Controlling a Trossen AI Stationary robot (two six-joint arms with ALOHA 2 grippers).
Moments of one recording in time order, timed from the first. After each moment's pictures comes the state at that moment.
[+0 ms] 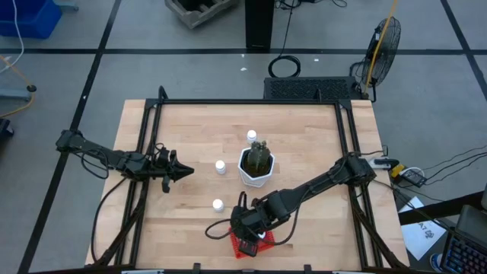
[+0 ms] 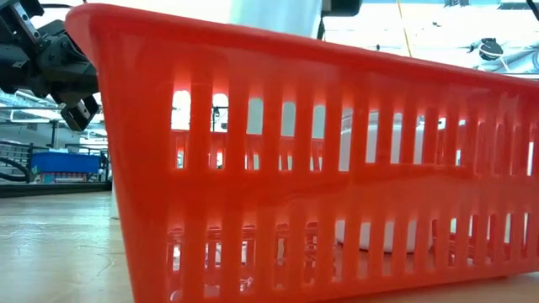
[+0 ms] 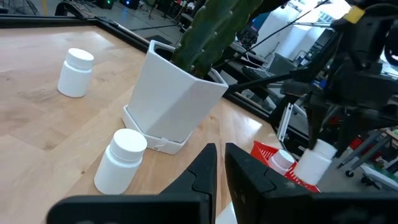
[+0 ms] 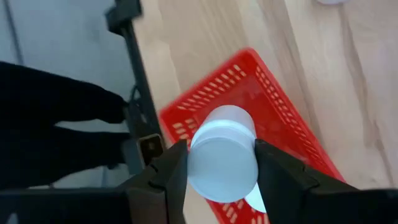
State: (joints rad) left arm -0.34 0.25 0.01 0.14 -0.31 -0.56; right arm 0.44 2.14 2.01 -0.97 -0.11 0.81
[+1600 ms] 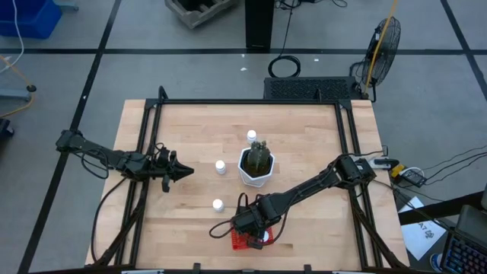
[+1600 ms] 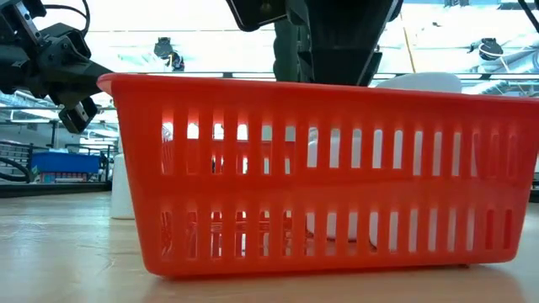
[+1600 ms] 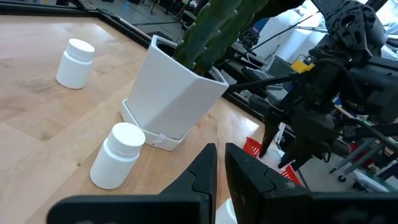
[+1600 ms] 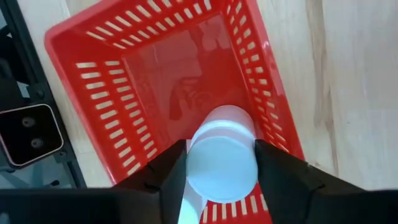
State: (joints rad) left arm -0.34 0.25 0.01 0.14 -0.31 -0.61; right arm 0.43 2.21 1.90 -1.05 -0.08 0.68
